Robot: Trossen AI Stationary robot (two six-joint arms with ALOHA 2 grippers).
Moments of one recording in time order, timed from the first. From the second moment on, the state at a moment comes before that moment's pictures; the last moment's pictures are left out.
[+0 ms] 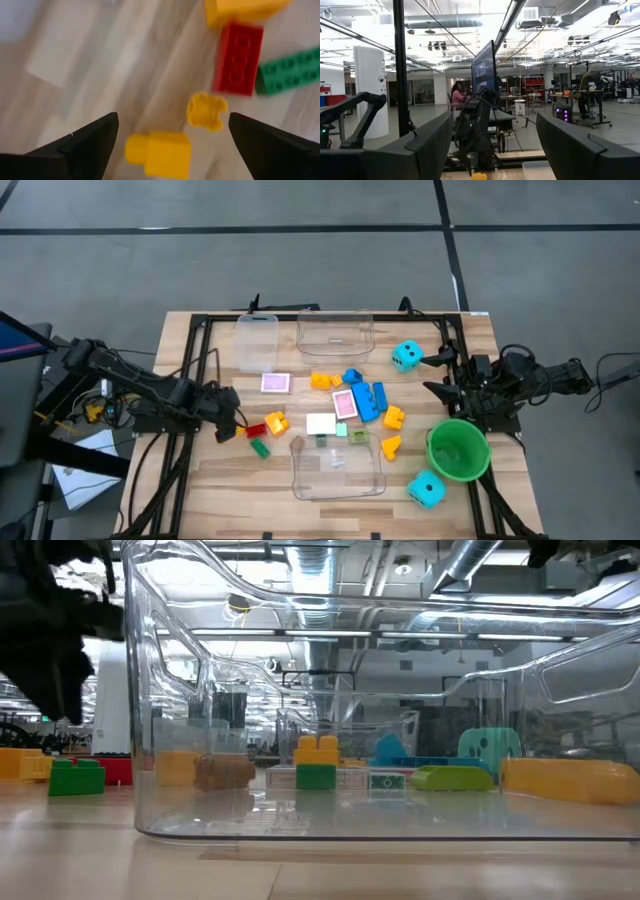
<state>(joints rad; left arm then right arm) -0.34 0.93 0.53 -0.92 -0.24 -0.74 0.19 0.29 0.36 0.29 0.21 -0.03</state>
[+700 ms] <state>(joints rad) -0.34 1.33 0.70 -1.12 -0.19 -0.68 0.19 0.29 0.36 0.29 0.21 -0.04</state>
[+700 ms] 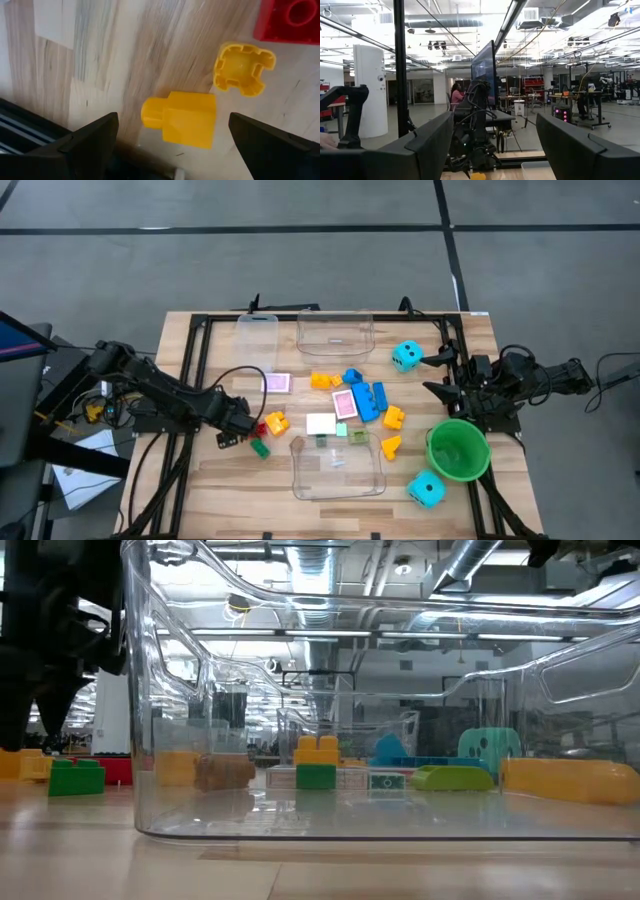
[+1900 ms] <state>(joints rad) -0.18 1.33 0.59 -1.02 -0.09 -0.74 0.19 0.29 0.36 0.29 0.21 -0.04</state>
